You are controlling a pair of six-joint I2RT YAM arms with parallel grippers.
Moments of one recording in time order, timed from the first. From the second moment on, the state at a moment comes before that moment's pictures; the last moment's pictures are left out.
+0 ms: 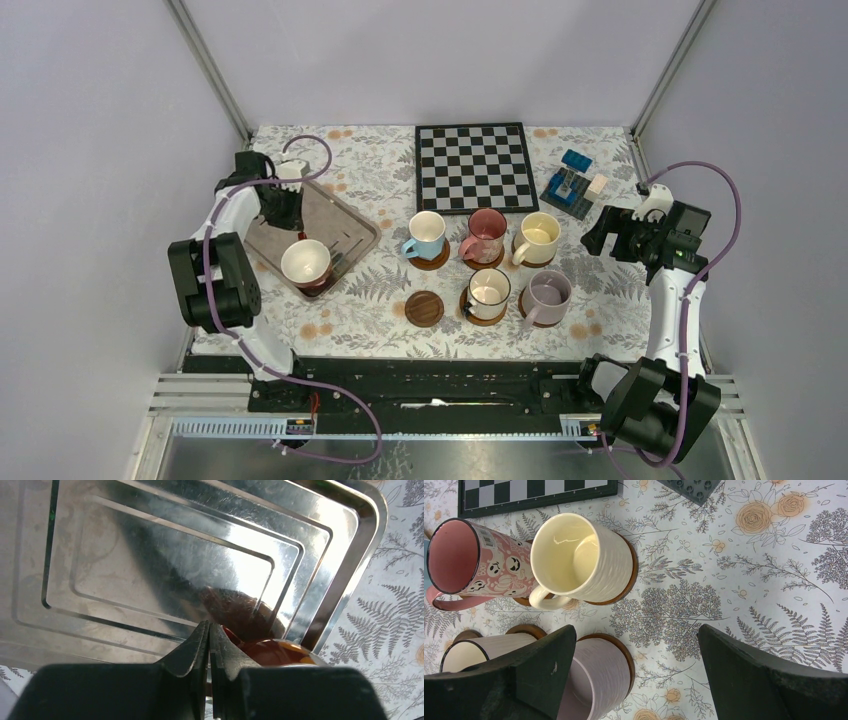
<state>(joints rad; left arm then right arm) 0.18 1.72 1.27 -0.67 0.36 0.42 -0.43 1.06 0.82 -0.53 -0.57 -0.11</state>
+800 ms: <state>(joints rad) 0.31 1.59 1.16 -0.78 0.39 0.78 -0.43 1.07 0.82 -0.53 -0.57 -0.11</state>
